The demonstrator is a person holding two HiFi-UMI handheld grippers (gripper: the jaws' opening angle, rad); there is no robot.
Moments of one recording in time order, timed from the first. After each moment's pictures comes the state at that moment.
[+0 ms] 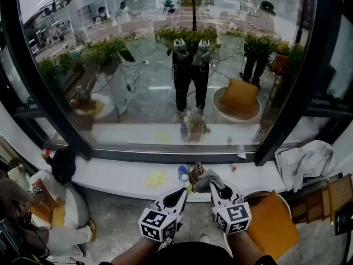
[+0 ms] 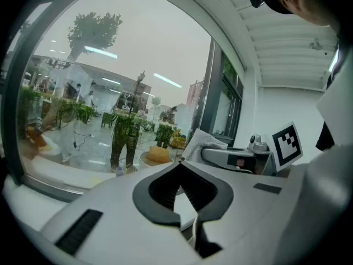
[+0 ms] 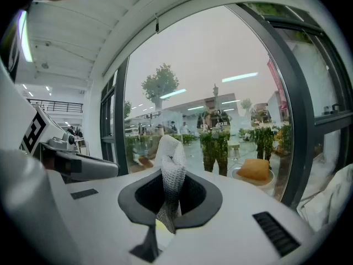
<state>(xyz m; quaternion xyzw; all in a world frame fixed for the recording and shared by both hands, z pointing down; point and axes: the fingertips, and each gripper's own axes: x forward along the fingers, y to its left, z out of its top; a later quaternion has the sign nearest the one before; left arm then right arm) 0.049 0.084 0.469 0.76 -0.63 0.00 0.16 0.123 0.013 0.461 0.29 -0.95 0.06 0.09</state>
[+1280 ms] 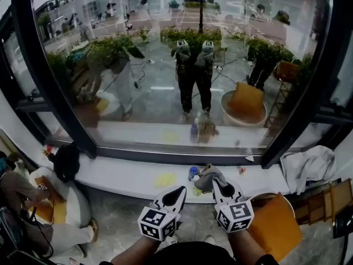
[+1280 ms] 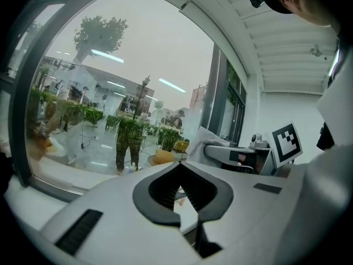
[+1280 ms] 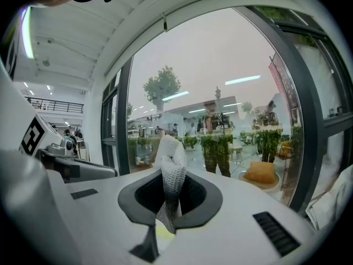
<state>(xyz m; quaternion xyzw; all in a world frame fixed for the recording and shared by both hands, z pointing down) -0.050 0.128 0.471 0.75 -0.64 -0.02 0.16 0.031 0.050 0.449 0.29 -0.95 0.05 0.08</state>
